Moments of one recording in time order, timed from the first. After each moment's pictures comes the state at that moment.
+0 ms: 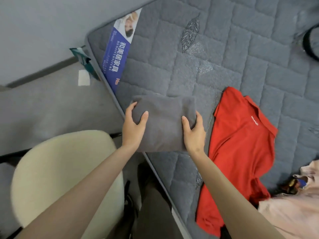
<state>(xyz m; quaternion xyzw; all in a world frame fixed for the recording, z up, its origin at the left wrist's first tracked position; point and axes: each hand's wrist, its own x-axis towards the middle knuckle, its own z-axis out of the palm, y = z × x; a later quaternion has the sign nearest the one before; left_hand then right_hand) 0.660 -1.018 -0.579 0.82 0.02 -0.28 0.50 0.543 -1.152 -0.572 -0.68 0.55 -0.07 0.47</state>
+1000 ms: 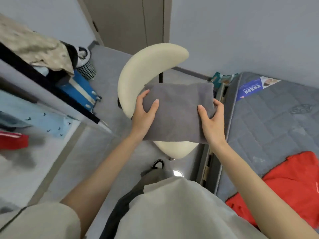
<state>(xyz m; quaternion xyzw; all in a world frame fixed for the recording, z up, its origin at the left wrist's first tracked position) 0.382 -0.580 -0.302 0.74 0.23 0.06 0.63 0.411 -0.784 -0.320 -0.80 0.07 0.02 0.59</state>
